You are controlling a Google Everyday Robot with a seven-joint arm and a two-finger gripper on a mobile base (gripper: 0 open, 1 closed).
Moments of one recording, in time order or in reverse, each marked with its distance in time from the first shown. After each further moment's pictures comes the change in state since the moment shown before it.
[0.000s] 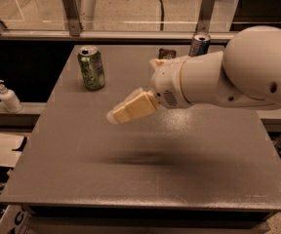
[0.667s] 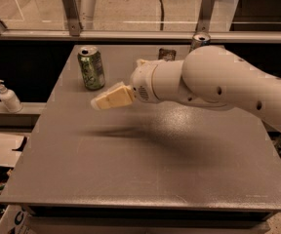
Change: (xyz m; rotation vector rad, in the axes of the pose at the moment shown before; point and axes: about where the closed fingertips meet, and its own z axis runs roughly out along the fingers) arm -0.003 -0.036 0.075 0.066 -0.083 0.084
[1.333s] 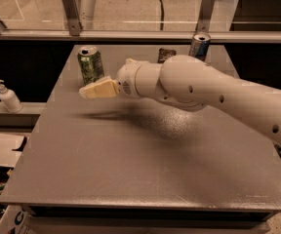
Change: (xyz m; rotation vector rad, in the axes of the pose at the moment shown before) arm -0.009 -0.017 0.067 0.012 -0.102 0.090
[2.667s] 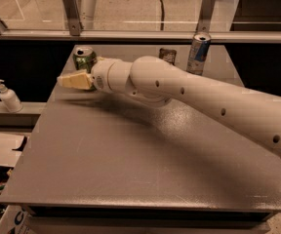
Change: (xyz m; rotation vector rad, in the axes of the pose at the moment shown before) arm -0.023 0.014 0.083 -0.066 -0.106 0.050
